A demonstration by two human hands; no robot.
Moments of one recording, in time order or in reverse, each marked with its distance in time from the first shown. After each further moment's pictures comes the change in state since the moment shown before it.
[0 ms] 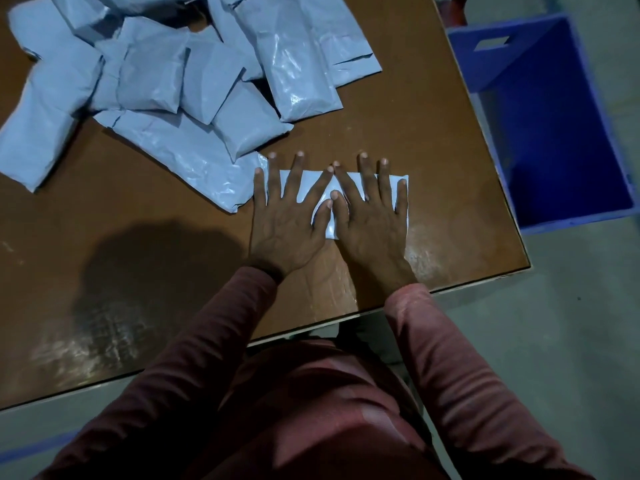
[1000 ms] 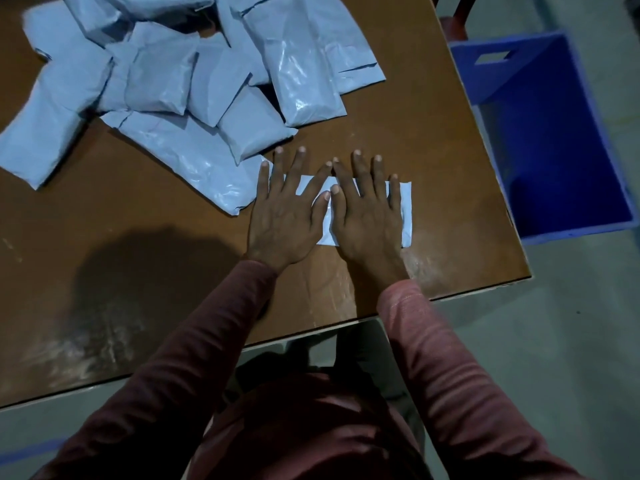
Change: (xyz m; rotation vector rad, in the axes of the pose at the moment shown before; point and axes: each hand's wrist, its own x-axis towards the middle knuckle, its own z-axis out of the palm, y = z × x) left_hand 0.013 -0.007 0.003 -0.013 0.021 -0.001; right_hand 0.015 -0.008 0.000 0.026 0.036 -0.025
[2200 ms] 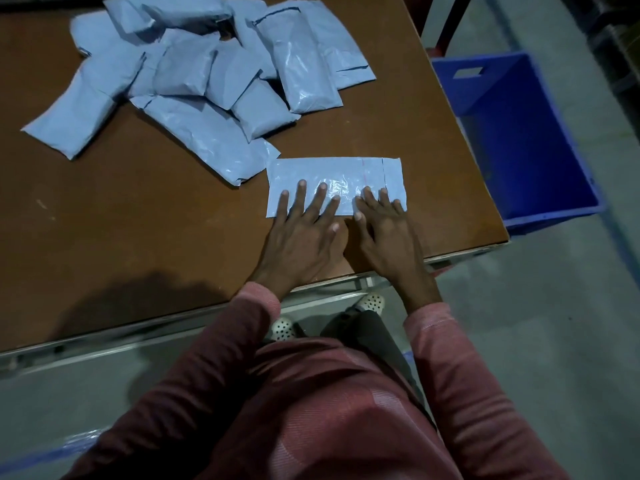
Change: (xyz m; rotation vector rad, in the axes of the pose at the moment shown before) left_hand -0.086 0.038 -0.032 -0.064 -0.192 0.117; right_hand -0.086 0.031 -0.043 0.226 -0.119 -0.114
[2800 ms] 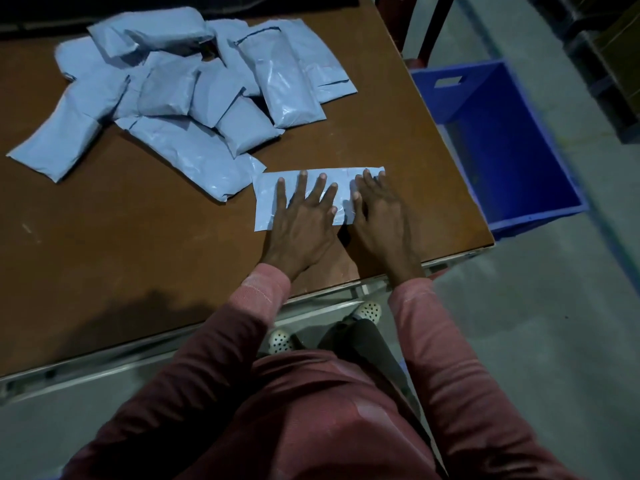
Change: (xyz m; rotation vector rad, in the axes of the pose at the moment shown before) left_hand 0.050 0.013 -0.010 0.085 -0.014 -0.050; right_hand 0.037 0.007 -0.011 0.061 0.152 0.118
